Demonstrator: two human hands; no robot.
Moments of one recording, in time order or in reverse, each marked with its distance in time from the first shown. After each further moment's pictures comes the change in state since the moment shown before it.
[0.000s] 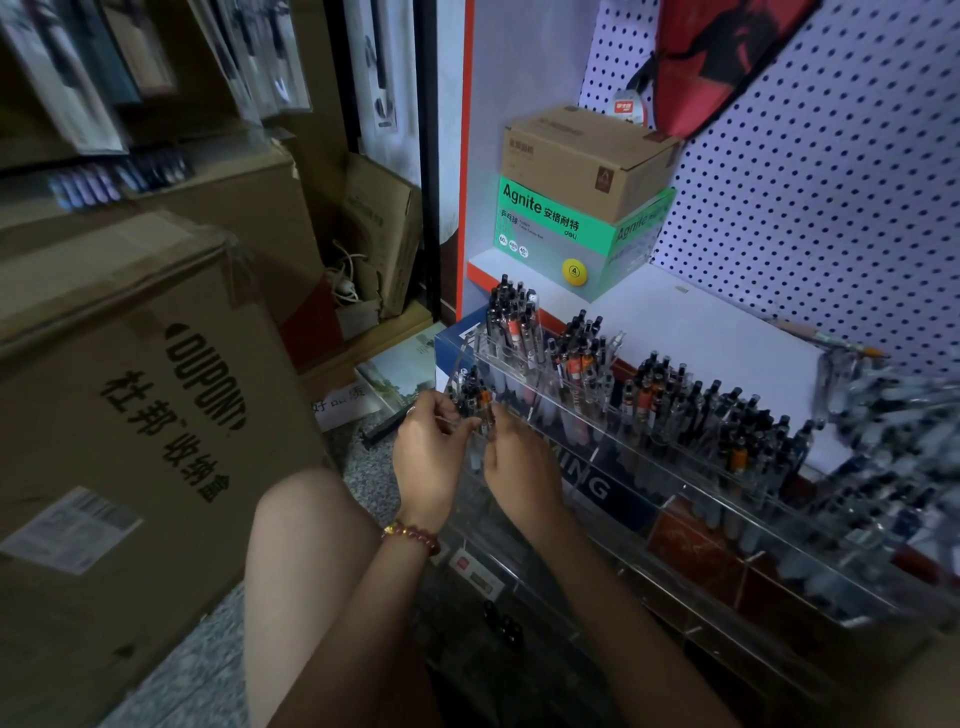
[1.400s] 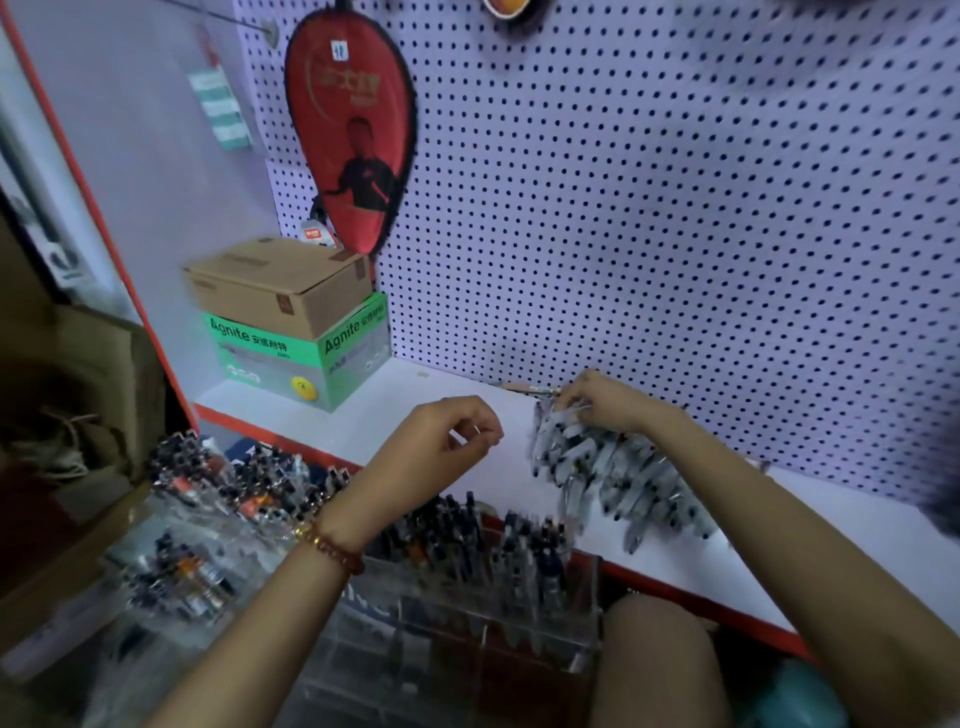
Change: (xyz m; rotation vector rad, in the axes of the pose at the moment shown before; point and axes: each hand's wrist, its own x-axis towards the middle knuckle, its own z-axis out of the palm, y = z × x) left_hand -0.020 0.254 0.117 -0.252 -0.868 0.714; right_hand 0.017 0.323 -0.287 -0.213 -0.211 0.243
